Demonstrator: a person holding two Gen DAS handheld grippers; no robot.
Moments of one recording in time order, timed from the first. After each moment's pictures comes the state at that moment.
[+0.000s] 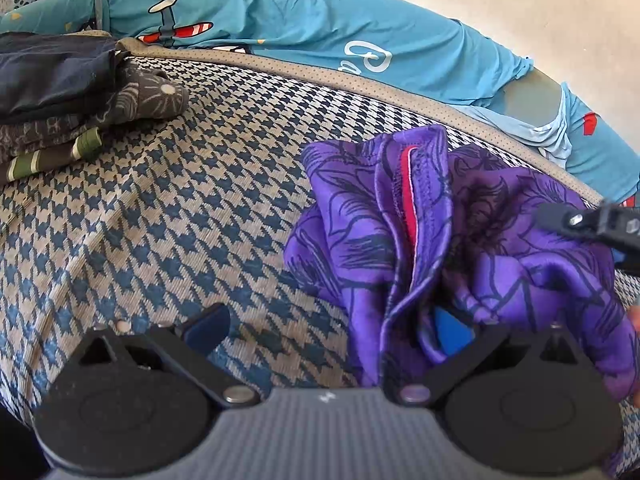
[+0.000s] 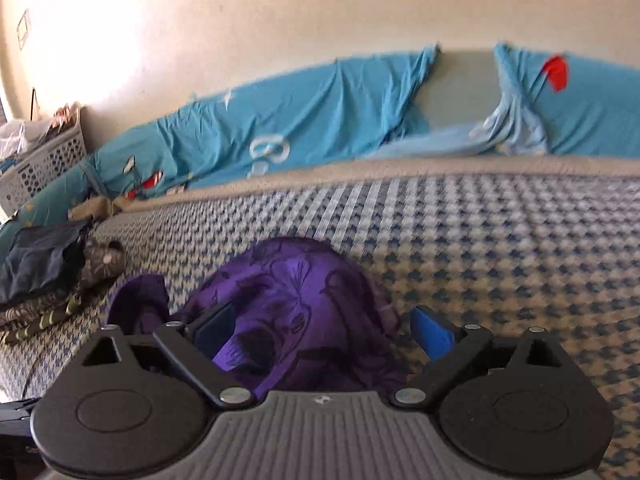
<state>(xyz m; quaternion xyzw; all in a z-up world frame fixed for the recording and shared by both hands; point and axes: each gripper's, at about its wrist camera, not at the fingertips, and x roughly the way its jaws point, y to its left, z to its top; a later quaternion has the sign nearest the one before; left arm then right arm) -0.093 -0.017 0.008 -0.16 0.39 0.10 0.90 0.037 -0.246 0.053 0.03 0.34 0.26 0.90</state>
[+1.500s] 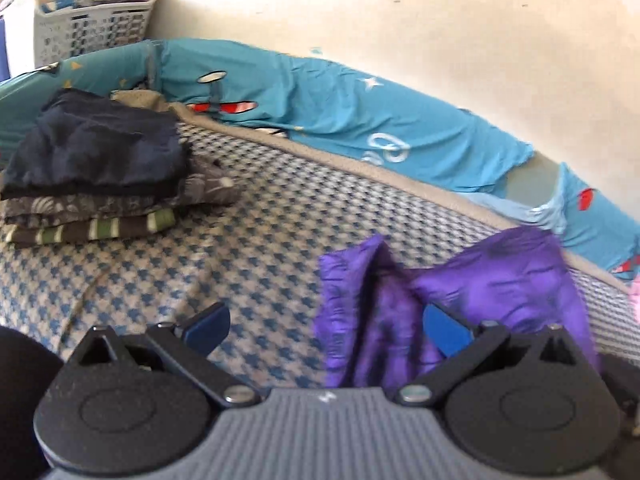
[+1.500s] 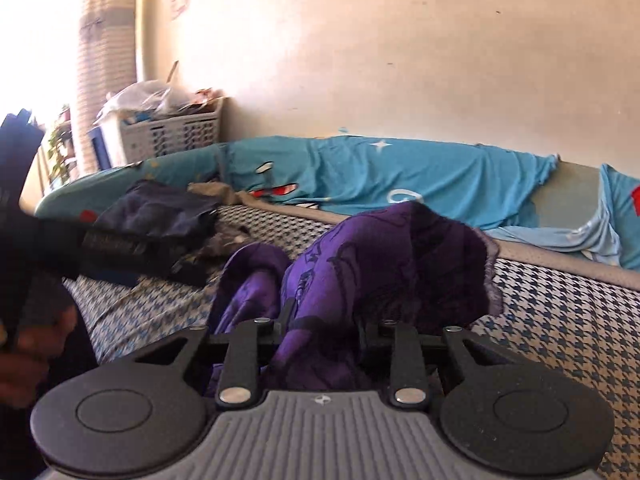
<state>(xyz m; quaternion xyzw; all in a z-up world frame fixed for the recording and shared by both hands) -0.137 -0.012 0.104 -0.18 0.31 0.14 0.92 -0.093 -0.222 0.087 -0.07 0.19 0.40 0.89</state>
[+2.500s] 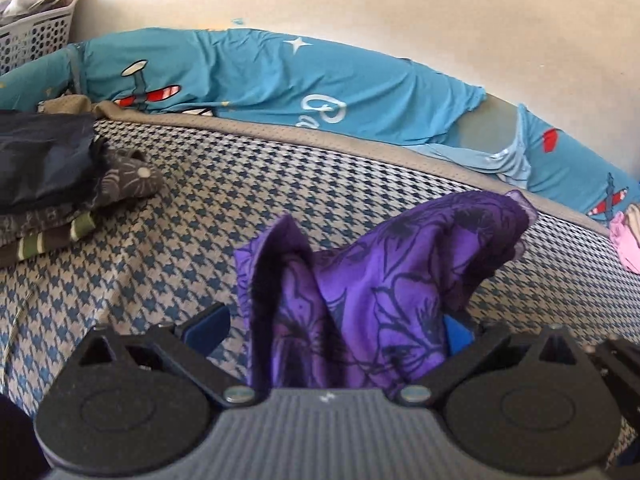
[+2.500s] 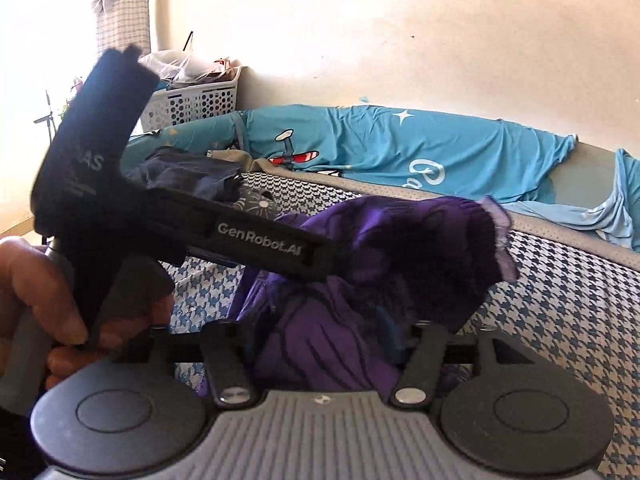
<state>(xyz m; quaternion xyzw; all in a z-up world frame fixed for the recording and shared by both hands) -0.093 -0.043 0.074 -0.13 0.36 0.08 0.92 -0.107 -0.212 0.081 -0.09 0.23 0.40 0.88</state>
